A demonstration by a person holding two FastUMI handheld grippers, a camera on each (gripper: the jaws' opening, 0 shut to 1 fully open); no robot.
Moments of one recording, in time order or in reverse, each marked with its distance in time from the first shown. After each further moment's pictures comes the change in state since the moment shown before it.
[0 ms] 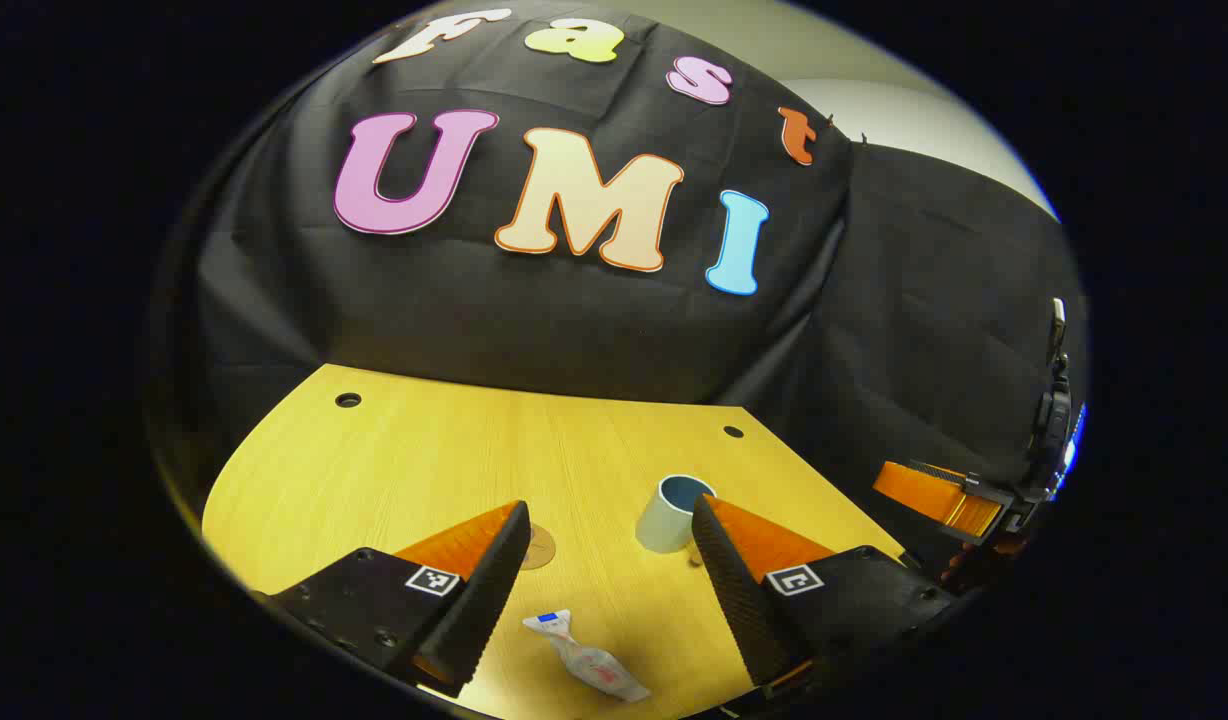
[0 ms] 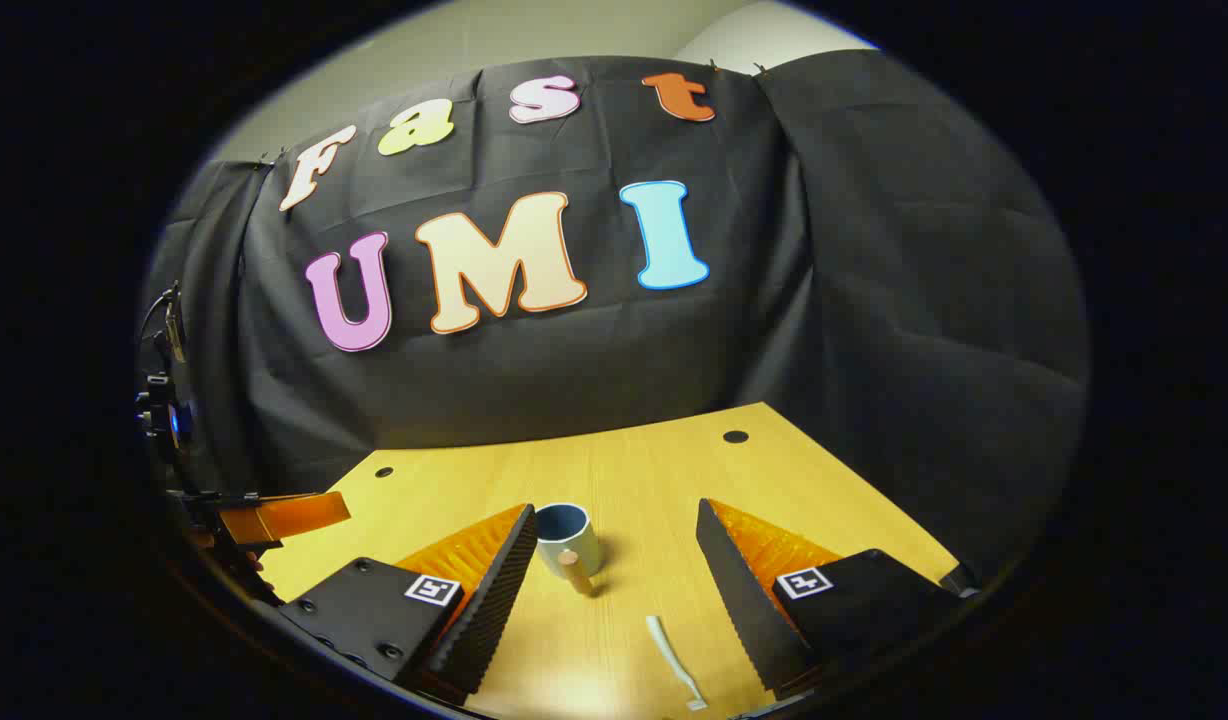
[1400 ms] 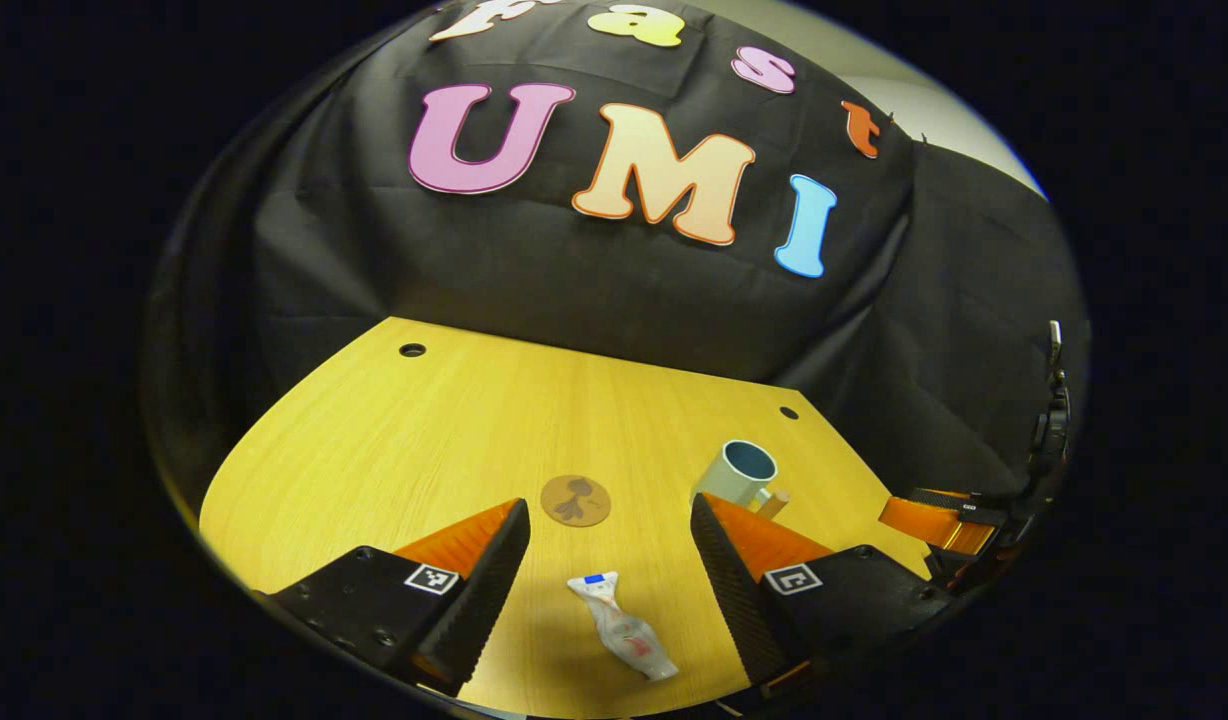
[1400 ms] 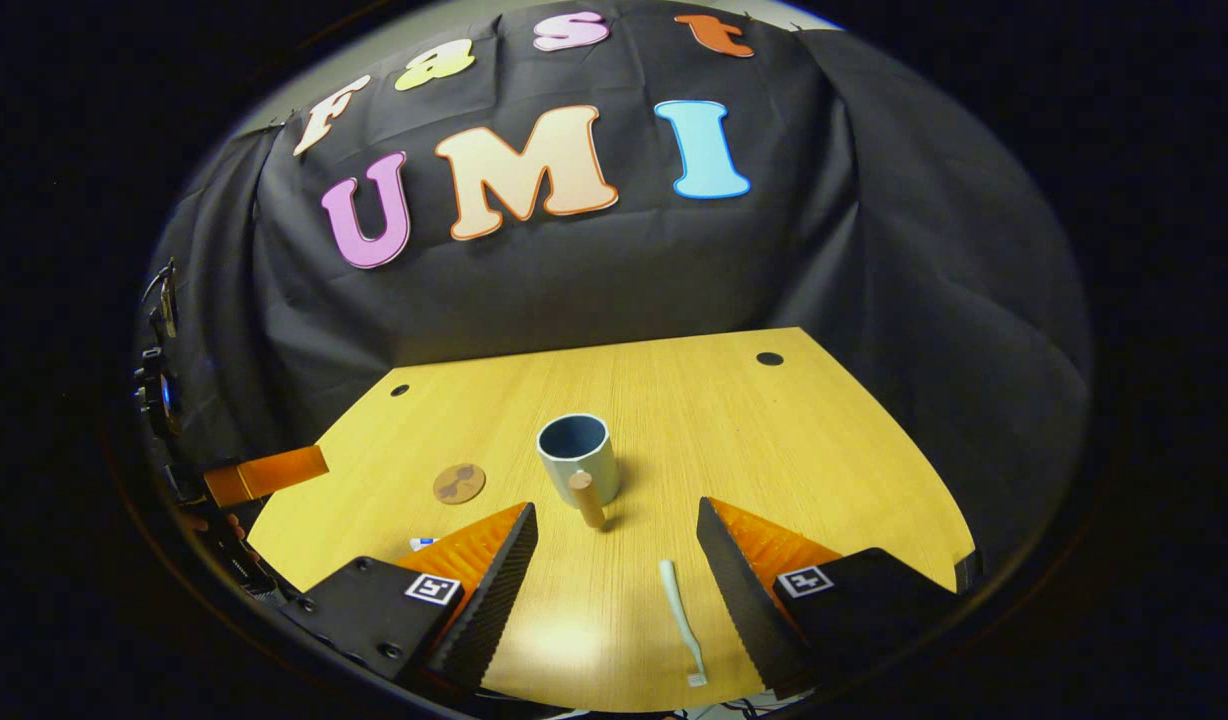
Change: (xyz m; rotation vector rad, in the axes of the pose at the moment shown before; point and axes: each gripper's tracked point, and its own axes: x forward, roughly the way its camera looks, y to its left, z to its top) left arm -0.025 0.050 -0.044 -0.084 0.067 0.179; right arm 0.017 0.008 -0.073 -0.078 0.263 0.060
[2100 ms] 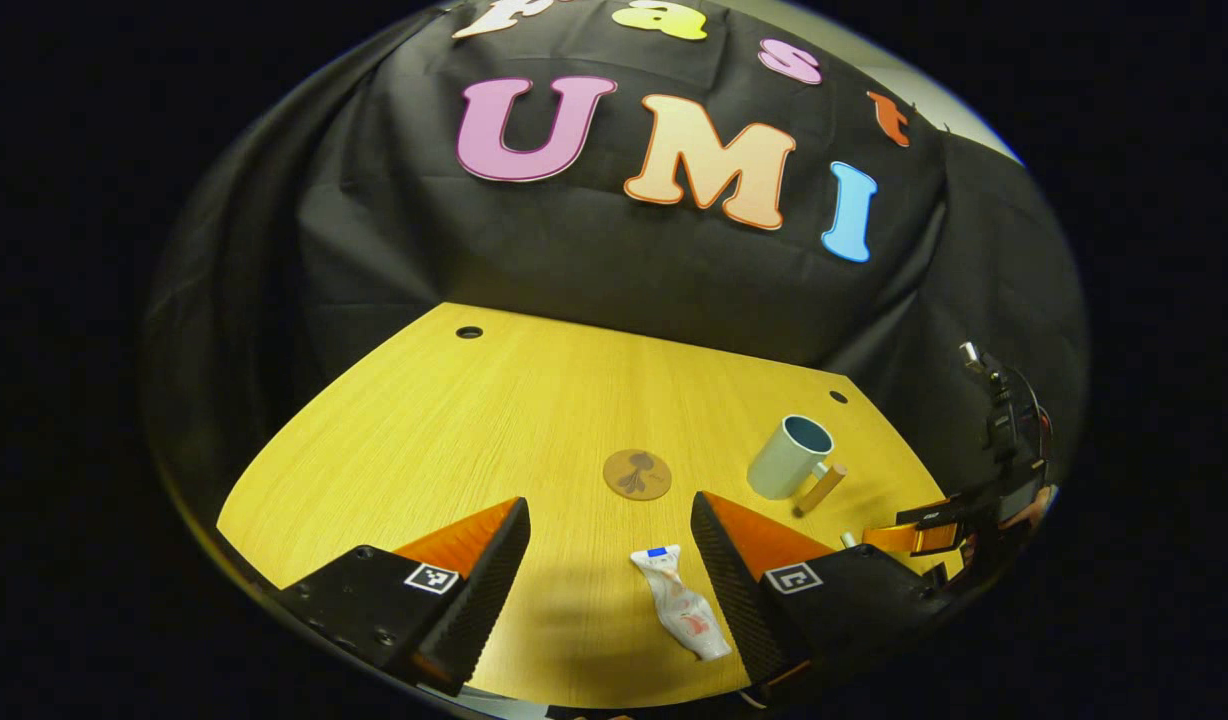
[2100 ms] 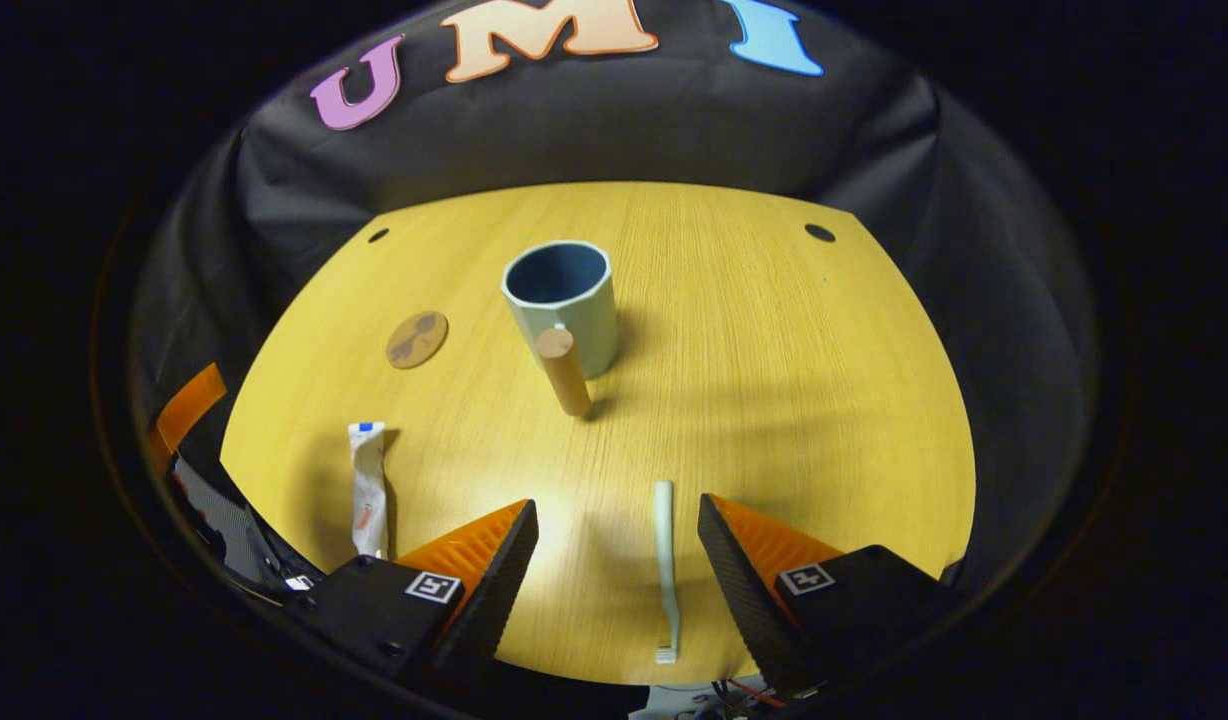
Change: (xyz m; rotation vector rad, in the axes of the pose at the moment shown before) left arm -0.016 0.044 -0.028 -0.013 0.037 0.134; right arm 0.052 -0.019 -0.100 -0.124 0.531 -0.020
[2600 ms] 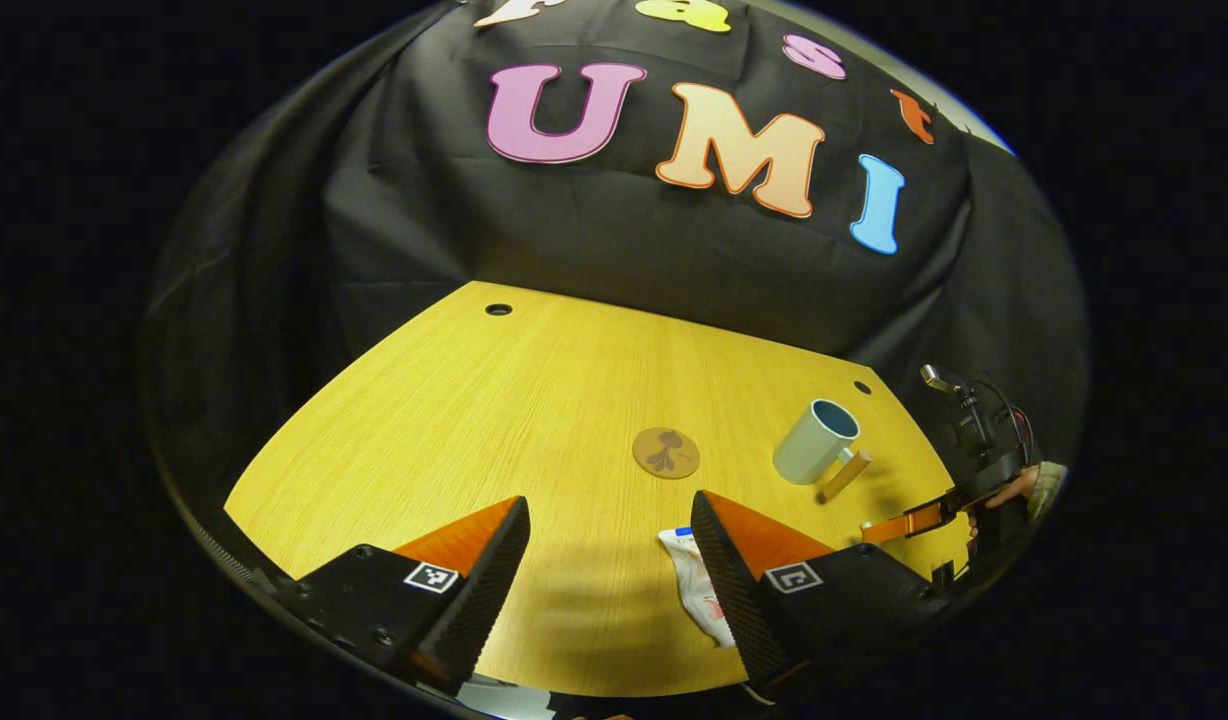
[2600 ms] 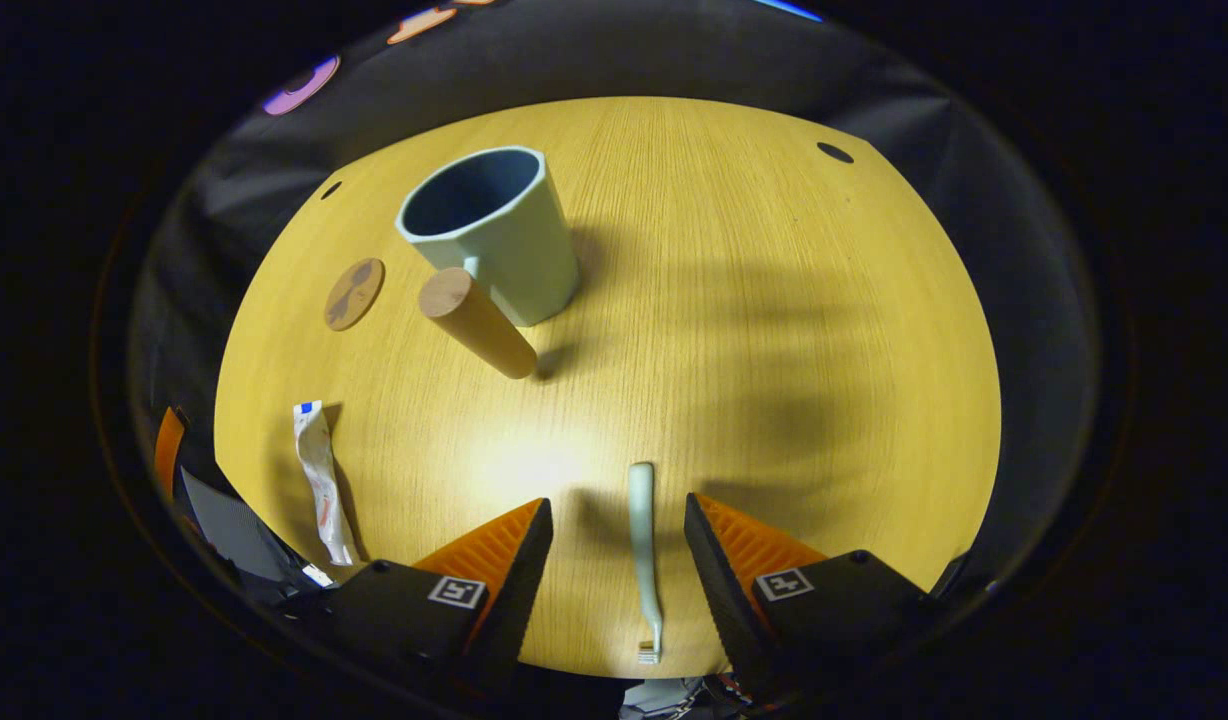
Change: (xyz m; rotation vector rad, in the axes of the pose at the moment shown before) left arm -0.005 0.021 -0.018 -0.016 0.052 0.073; right arm 0.045 -0.018 -0.016 0.018 0.250 -0.003
